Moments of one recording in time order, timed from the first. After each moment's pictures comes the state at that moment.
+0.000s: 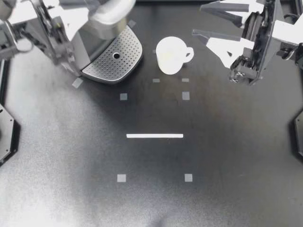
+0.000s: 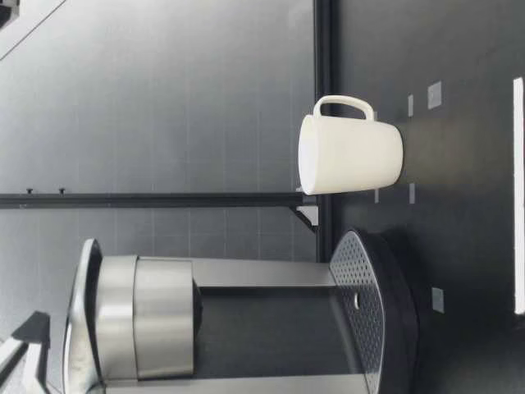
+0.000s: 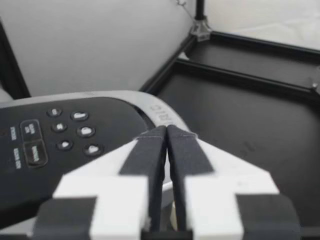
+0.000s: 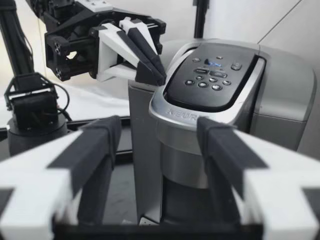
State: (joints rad) left arm 0.37 -0.54 0.74 1.69 0.12 -1.65; right arm -0.28 -0.51 0.81 0.03 -0.39 -0.10
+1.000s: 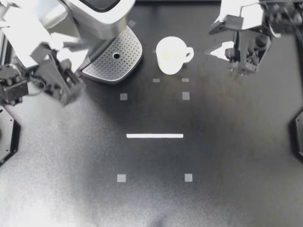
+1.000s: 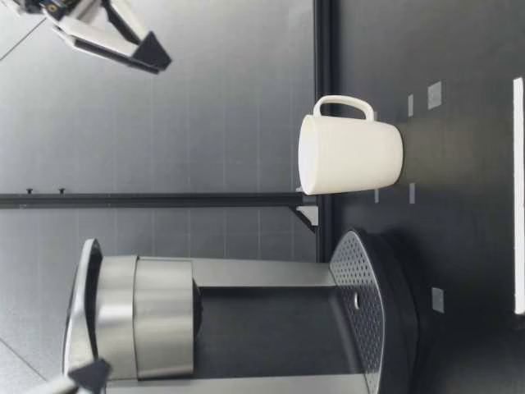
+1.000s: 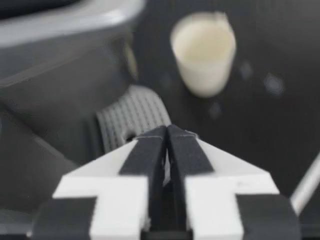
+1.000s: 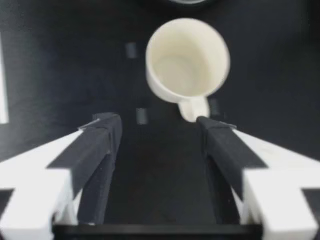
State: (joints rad) left arm -0.08 -0.48 0.59 0.80 0.93 -0.97; right arm -0.52 -0.33 0.51 0.25 0.74 -0.58
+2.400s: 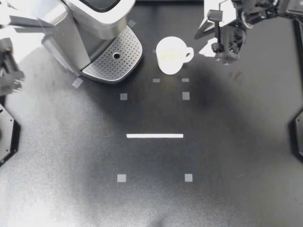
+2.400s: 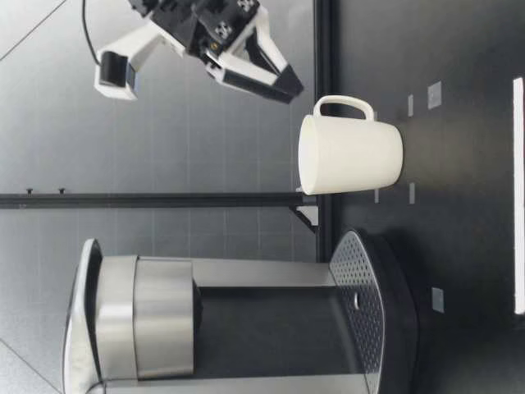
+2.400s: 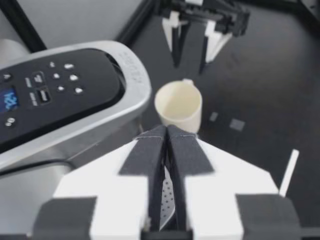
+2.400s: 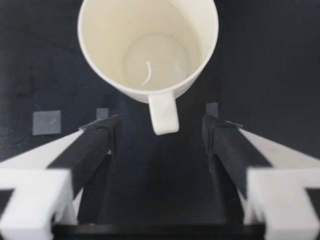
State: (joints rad) left arm -0.08 -0.70 0.43 0.70 0.96 -0.61; right arm -0.77 0.05 0.58 0.88 0.61 -1.39
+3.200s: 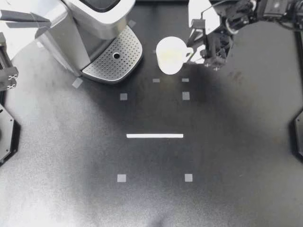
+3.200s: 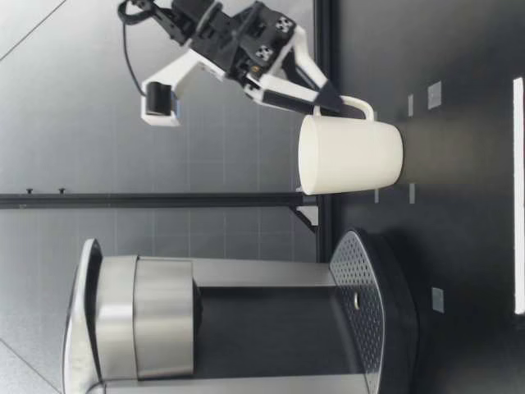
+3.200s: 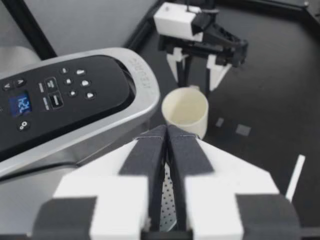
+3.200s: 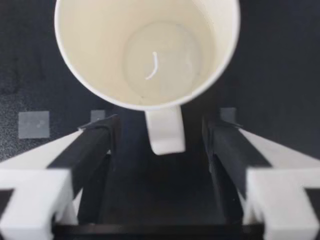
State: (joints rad) left arm -0.08 -0.71 0.43 0.71 0.96 -0.61; right arm -0.73 0.18 0.53 0.87 0.60 -1.39
